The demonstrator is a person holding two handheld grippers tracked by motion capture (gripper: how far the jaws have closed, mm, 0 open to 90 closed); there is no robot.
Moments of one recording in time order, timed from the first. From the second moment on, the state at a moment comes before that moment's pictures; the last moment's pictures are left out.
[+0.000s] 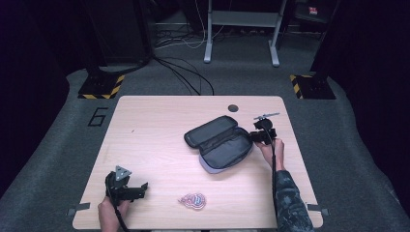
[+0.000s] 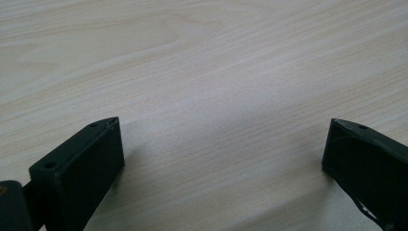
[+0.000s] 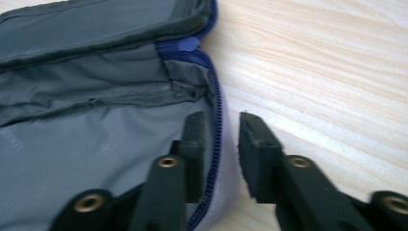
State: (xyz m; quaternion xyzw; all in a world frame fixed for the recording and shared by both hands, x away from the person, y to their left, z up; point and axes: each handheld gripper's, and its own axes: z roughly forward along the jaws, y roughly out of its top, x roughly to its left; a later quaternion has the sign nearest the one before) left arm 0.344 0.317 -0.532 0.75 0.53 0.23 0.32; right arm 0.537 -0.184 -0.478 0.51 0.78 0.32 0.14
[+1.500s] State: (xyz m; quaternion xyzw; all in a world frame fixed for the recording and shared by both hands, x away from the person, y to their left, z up) left arm 0.344 0.317 -0.532 0.75 0.53 0.23 0.32; right arm 0.464 -0.158 -0.487 0.52 0.76 0.39 0.04
